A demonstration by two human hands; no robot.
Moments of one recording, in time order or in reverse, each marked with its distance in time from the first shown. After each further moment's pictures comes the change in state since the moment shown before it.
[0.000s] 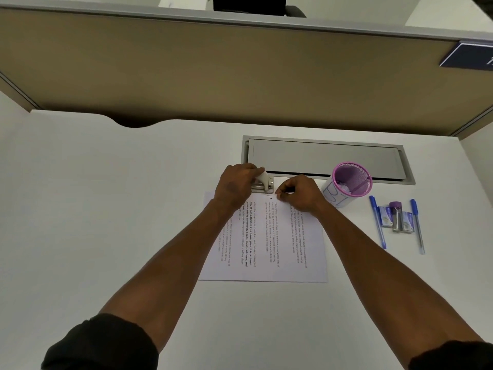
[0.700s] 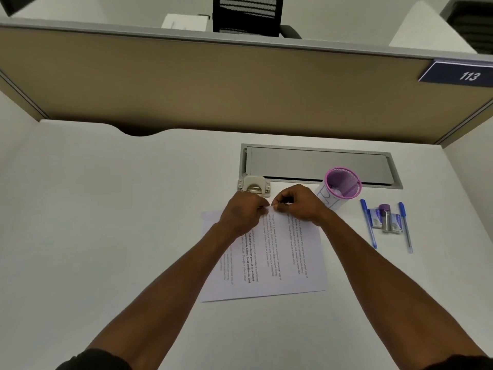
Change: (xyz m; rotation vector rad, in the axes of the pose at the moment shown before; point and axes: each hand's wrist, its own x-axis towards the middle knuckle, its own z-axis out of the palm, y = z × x) left_hand -0.046 0.032 0.000 -0.126 -0.127 -0.003; right_hand -0.037 -0.014 -0.013 0.064 -0.118 -0.106
